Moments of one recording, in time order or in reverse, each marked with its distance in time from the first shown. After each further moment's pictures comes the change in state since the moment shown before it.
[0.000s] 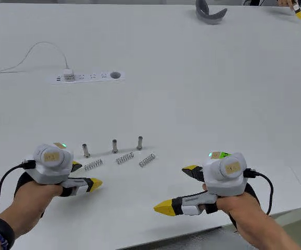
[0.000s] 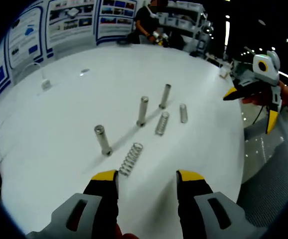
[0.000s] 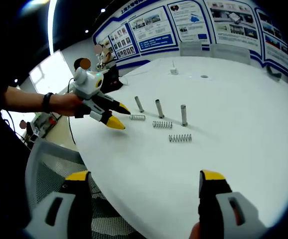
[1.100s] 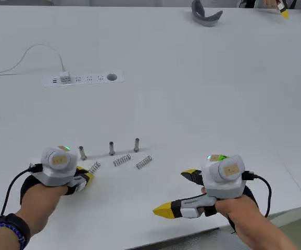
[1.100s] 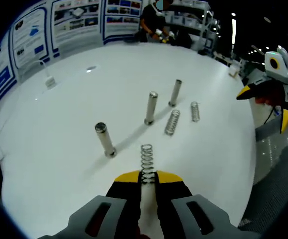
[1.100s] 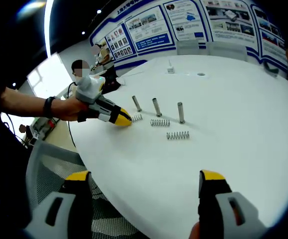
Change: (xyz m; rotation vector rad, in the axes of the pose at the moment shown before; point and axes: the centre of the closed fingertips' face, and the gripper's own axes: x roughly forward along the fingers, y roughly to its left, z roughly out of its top) left arm 0.008 -0.001 -0.004 -0.007 0.000 0.071; right arm -0.003 -0.002 -0.002 0.032 -0.003 -0.009
